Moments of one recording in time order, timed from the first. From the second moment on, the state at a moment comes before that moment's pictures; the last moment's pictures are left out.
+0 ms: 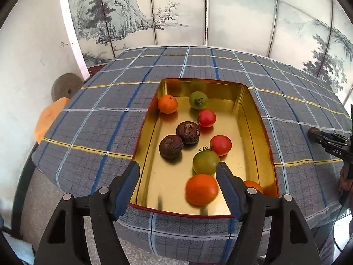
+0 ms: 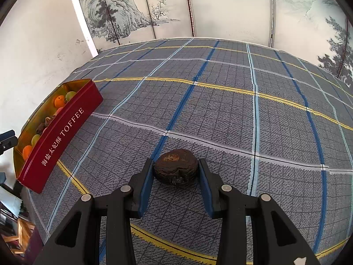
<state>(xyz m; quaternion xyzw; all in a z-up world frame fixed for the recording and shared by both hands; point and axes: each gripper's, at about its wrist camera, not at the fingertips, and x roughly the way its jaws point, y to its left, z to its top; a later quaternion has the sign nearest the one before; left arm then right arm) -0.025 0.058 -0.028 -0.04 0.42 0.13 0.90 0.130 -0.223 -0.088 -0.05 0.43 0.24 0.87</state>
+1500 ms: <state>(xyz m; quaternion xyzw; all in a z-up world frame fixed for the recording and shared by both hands) -0.064 0.069 -0.001 0.01 0.35 0.20 0.92 0.064 -0.015 -0.028 -0.10 0.36 0.44 0.81</state>
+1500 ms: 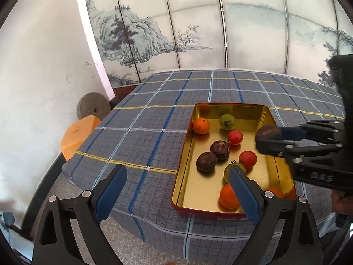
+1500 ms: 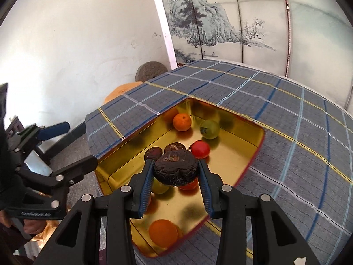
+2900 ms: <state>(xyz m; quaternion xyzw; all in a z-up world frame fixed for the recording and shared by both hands) -0.139 0.023 0.122 0.00 0.20 0.19 0.96 -0.016 -0.105 0.076 -0.06 0.19 0.40 0.89</state>
